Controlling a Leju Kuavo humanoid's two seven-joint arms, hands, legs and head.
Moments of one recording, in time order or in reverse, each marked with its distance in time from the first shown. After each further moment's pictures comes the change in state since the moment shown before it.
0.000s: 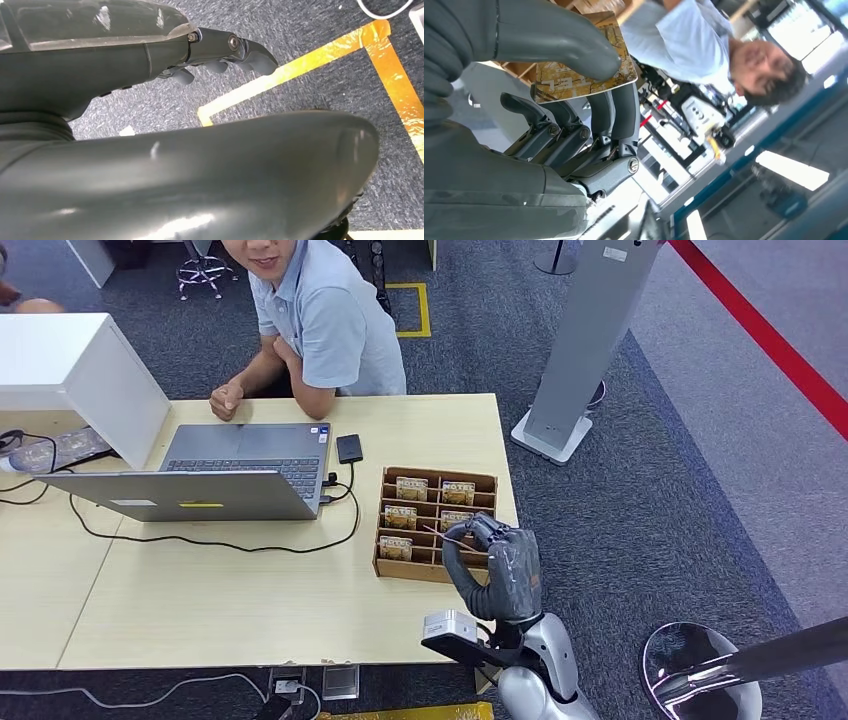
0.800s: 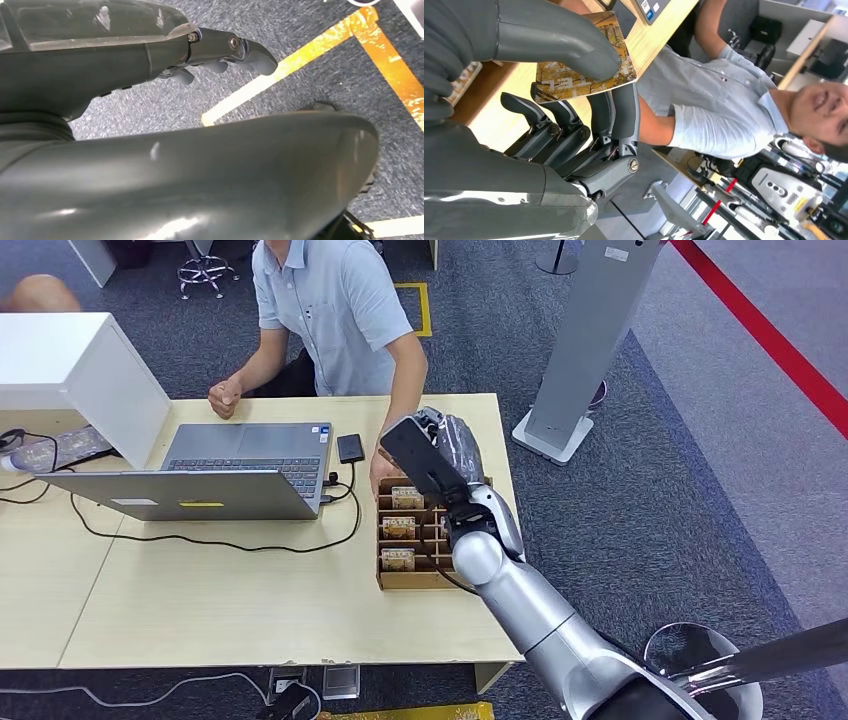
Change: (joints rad) left arm -0.057 -0.025 -0.021 -0.001 -0.086 -0.045 0.080; right arm -0.567 0.126 0.142 0.449 -0.393 0.222 0.417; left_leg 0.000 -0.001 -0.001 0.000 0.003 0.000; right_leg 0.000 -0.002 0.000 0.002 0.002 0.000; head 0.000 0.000
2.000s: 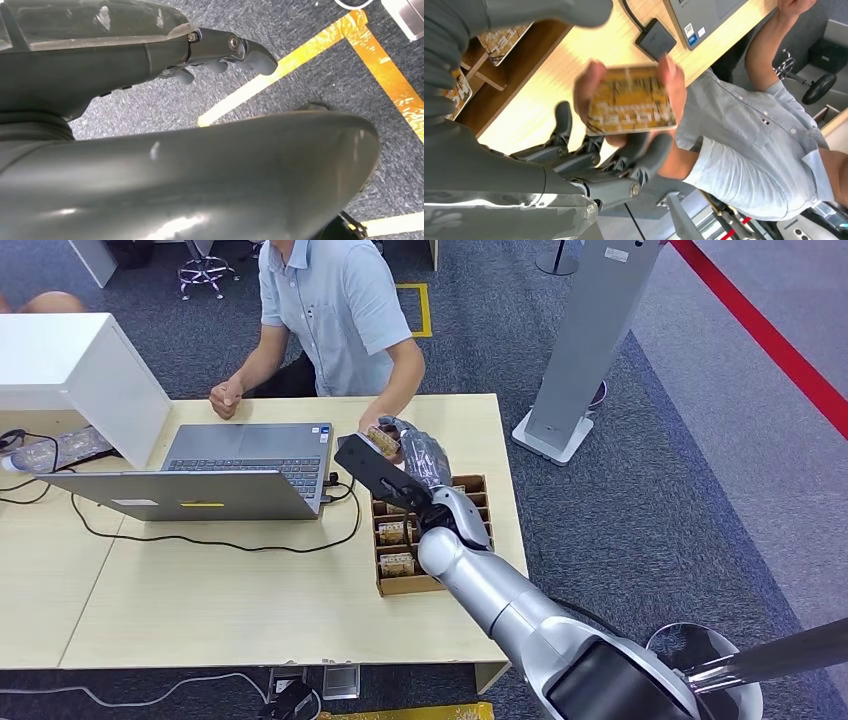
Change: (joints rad) left arm -0.008 -0.004 -0.020 0.000 0.012 0.005 -0.012; right arm -0.141 0.119 0.089 0.404 0.020 -0.042 -0.030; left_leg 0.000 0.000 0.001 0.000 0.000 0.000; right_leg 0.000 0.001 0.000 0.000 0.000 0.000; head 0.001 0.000
